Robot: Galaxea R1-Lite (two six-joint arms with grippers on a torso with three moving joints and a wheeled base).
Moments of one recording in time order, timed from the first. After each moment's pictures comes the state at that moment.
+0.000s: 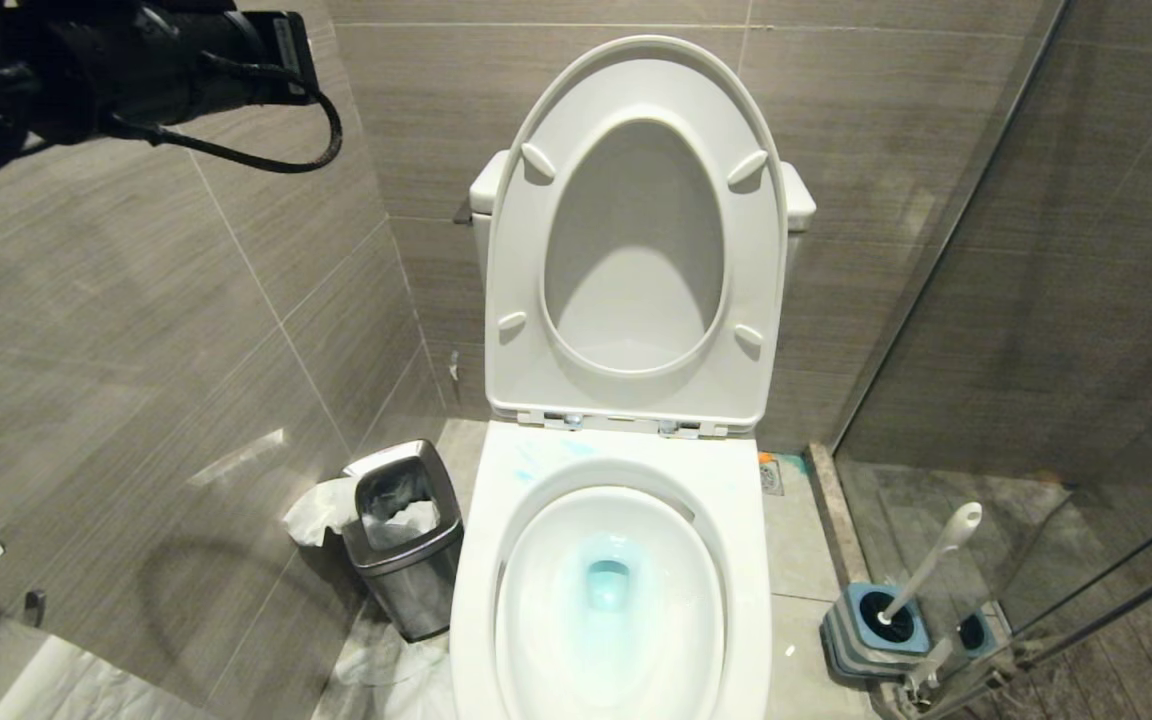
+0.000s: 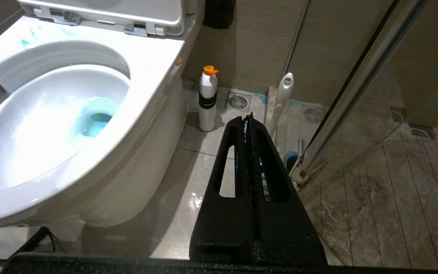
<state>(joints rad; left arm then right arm) -0.24 1.84 -1.96 -0.01 0.09 0.06 0.00 0.00 0.00 0.01 0.01 -0.03</state>
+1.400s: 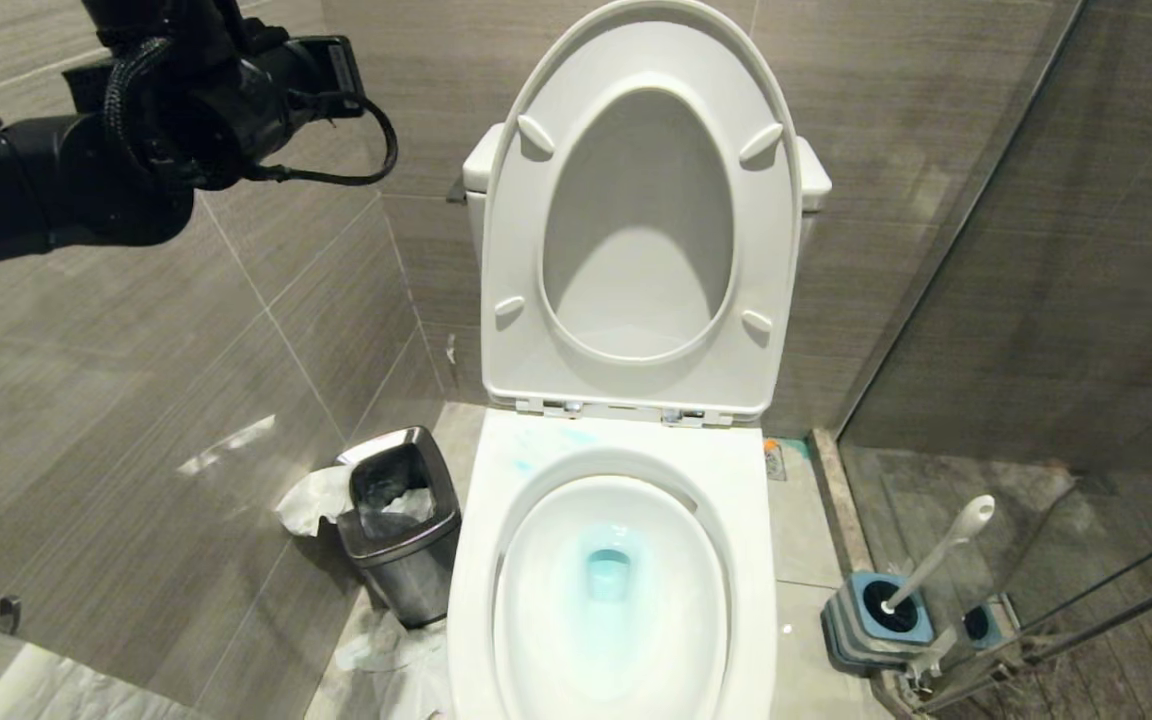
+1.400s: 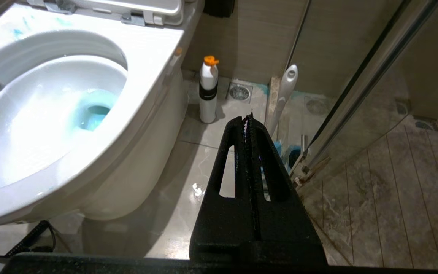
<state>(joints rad) -0.28 1.97 -1.96 -0.34 0.23 0.06 0.00 0.00 0.00 0.01 0.01 -0.03</state>
